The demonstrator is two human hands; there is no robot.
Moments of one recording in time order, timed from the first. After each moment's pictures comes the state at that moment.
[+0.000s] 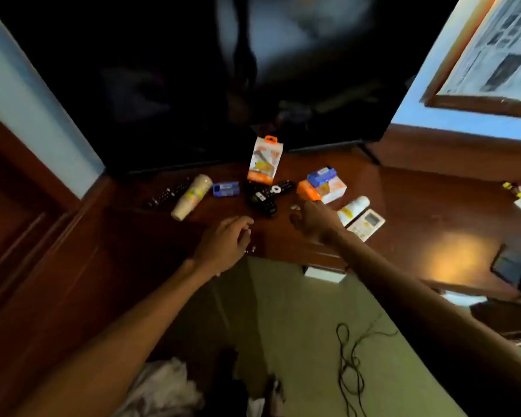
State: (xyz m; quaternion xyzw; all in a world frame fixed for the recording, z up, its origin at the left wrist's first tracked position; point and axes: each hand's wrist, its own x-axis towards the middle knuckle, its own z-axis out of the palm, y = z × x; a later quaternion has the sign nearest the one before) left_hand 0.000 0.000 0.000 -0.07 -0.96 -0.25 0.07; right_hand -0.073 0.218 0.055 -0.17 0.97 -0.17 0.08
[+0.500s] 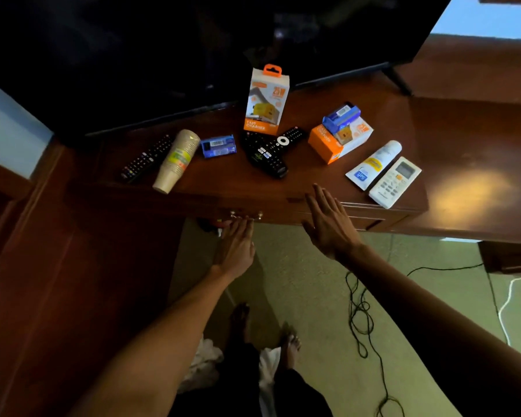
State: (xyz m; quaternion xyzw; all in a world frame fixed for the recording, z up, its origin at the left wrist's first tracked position) left_hand -0.021 -0.010 -0.198 -0.07 -0.98 -0.12 -0.13; right_hand -0.066 0.226 -0.108 -0.18 0.97 -0.09 0.10
